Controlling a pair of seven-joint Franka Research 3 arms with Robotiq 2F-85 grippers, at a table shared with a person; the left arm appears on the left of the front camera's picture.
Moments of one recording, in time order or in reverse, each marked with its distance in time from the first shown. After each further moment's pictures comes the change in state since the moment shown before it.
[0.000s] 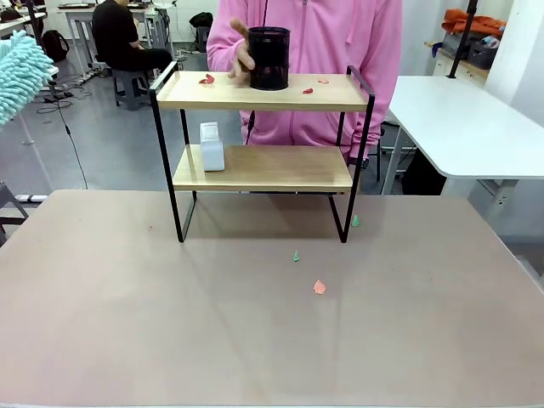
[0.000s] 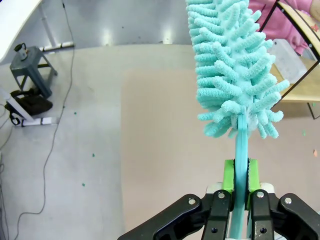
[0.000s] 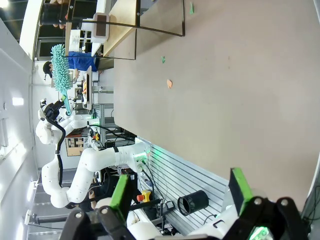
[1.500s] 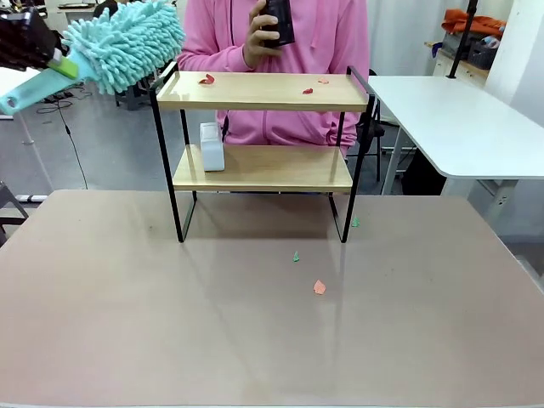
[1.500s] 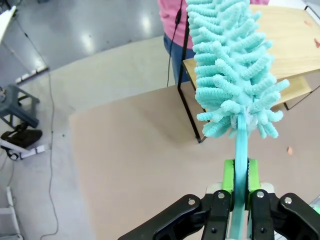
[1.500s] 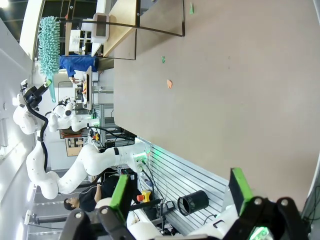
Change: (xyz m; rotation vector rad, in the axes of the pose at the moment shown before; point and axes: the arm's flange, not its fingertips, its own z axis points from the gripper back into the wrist) left arm 0.102 -0.172 -0.099 -0.046 0.166 -0.158; right arm 0.000 0.000 0.000 0.000 0.000 0.000
